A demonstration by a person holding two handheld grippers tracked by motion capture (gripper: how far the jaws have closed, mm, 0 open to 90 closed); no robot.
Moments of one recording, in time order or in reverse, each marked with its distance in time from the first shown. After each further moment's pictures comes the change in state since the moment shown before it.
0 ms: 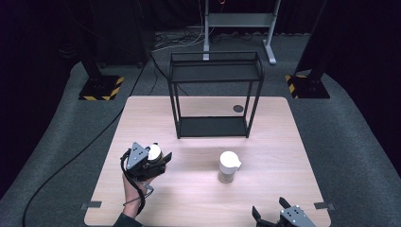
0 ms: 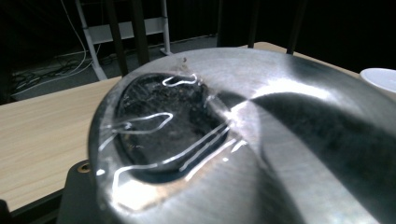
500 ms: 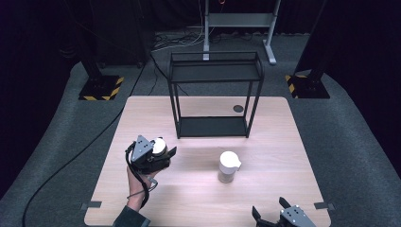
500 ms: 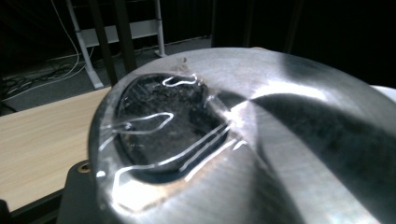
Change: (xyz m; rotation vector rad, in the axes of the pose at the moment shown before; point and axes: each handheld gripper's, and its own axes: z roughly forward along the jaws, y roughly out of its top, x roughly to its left) left arm 0.001 0.020 0.015 -0.005 -0.024 0.005; right arm 0.000 0.000 0.000 0.000 0.002 -0.001
